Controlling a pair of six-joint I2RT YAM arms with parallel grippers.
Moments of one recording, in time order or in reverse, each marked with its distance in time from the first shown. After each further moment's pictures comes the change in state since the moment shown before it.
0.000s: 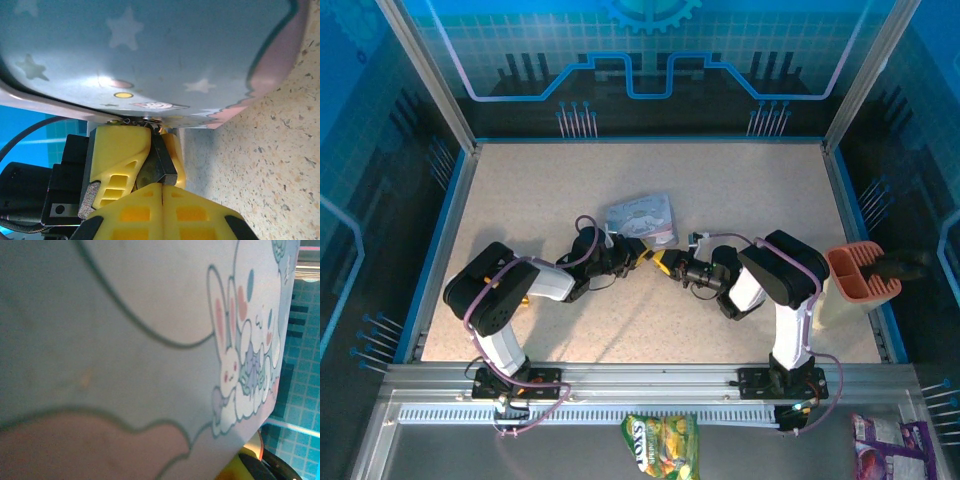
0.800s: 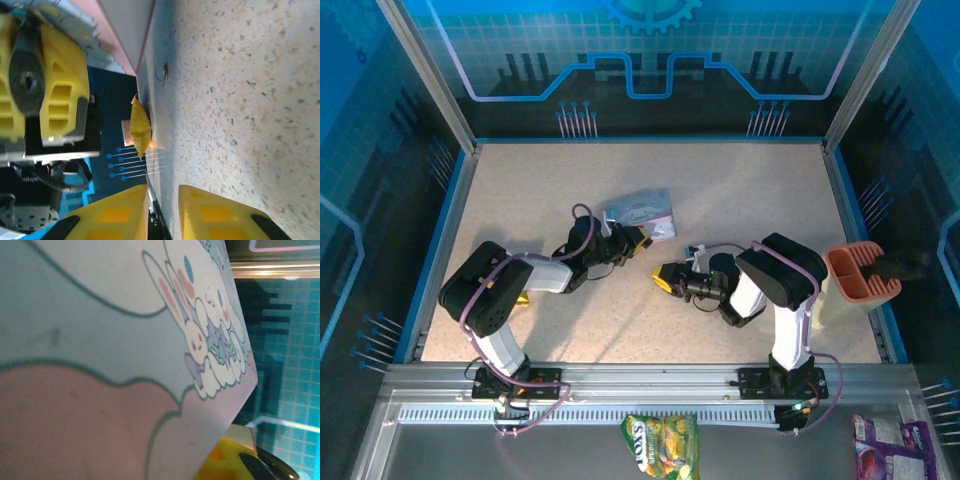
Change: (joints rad) left arm 0.066 -0.018 0.082 -0.086 0.039 0.111; right arm 0.030 -0.001 -0.061 -0.067 -0.053 -0.044
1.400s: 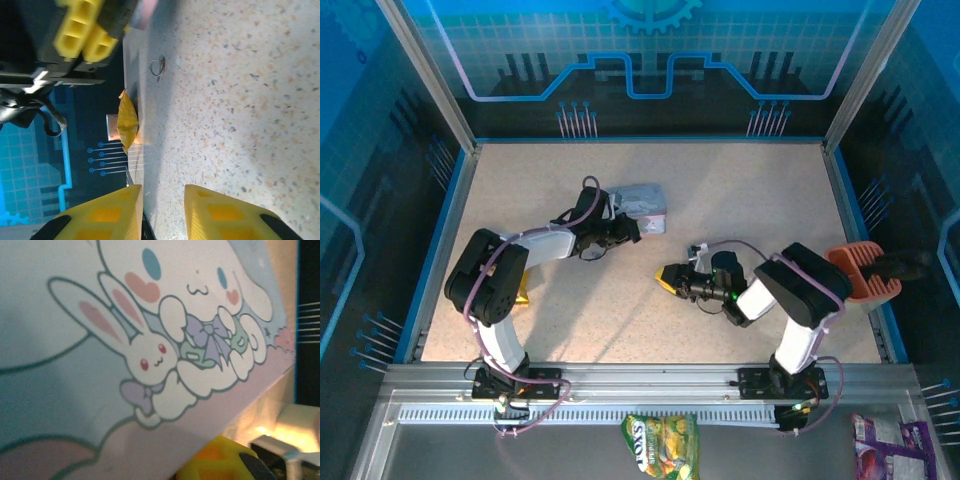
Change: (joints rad) left arm 0.068 0.074 0.337 -0.681 -0.008 0.592; right arm 0.000 -0.218 -0.026 -0.271 0.027 -0.168
